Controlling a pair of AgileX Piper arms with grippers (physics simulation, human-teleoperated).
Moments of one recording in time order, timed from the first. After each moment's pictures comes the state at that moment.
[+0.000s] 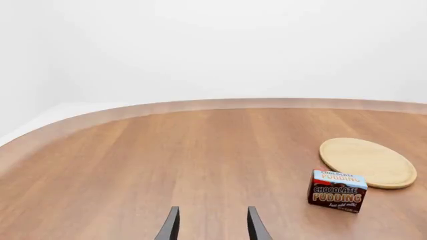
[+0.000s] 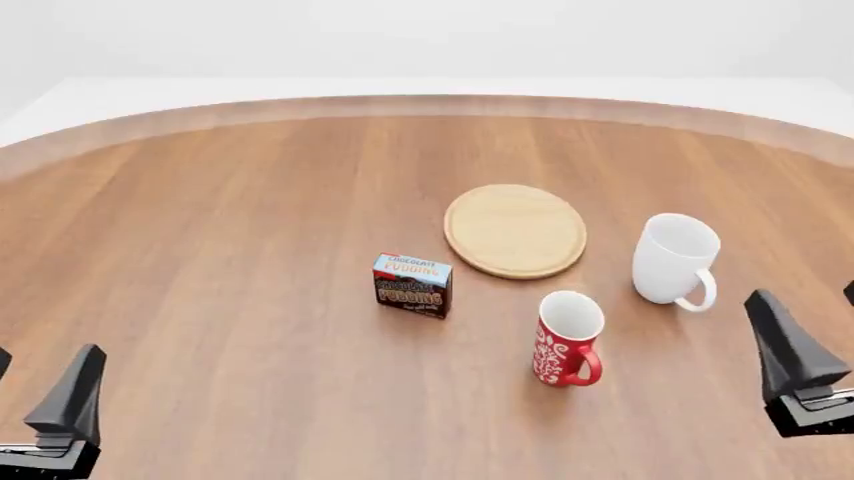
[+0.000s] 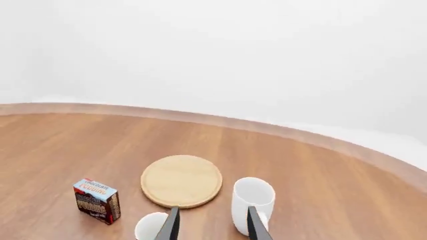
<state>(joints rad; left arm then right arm) 0.00 0.00 0.00 0.00 0.00 0.13 0.20 -0.19 -0.04 -0.08</state>
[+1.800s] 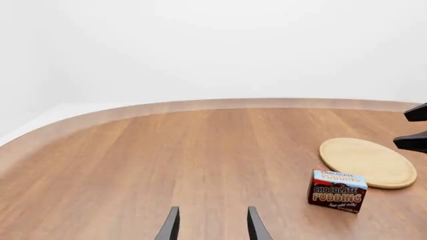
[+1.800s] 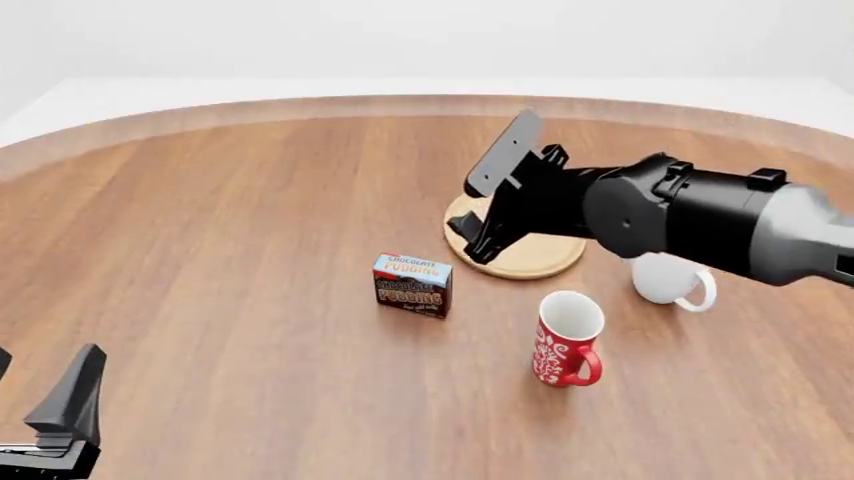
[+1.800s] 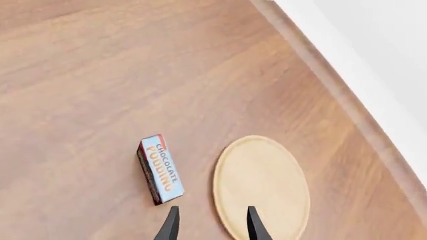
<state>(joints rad) 0.00 0.00 0.00 0.00 0.00 0.55 1.57 -1.11 0.20 -0.49</state>
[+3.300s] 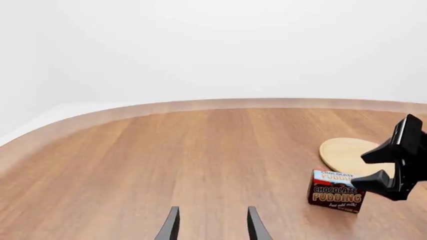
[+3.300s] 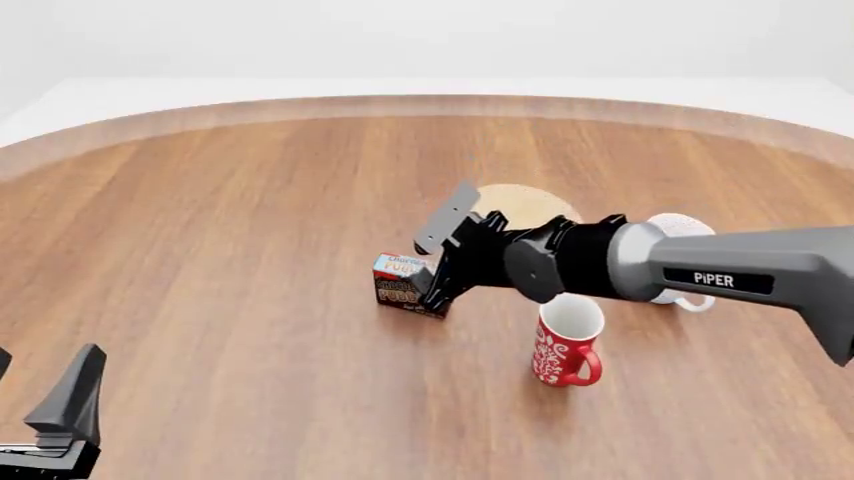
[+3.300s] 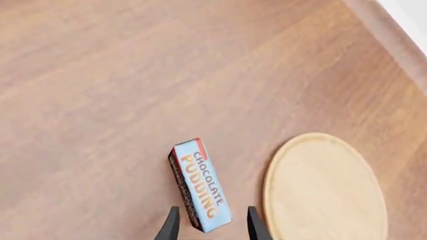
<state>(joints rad) 0.00 0.00 0.00 0.00 0.00 0.62 1.85 -1.12 0.05 -0.39</state>
